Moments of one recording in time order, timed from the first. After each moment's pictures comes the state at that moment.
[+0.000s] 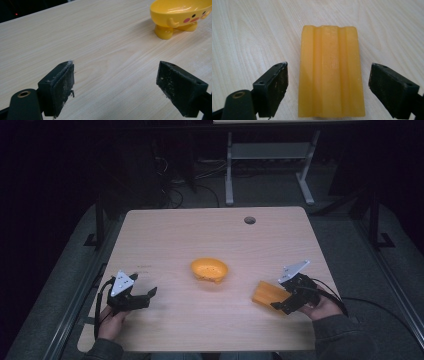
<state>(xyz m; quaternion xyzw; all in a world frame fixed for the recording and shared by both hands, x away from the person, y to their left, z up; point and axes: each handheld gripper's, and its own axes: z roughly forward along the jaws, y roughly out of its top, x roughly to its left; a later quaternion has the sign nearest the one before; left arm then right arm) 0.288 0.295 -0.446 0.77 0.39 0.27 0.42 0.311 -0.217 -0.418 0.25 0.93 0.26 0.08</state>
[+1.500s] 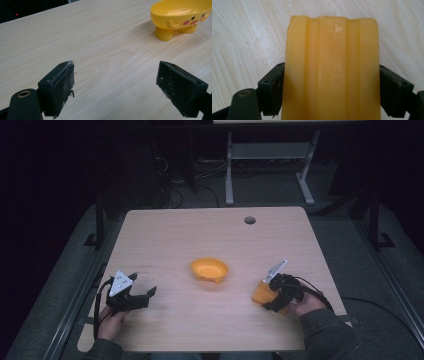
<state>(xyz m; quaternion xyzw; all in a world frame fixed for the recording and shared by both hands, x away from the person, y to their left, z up) 0.287 0.297 -0.445 0.77 0.39 0.27 0.43 0.335 -0.189 -0.450 0.24 0.95 0.20 0.04</state>
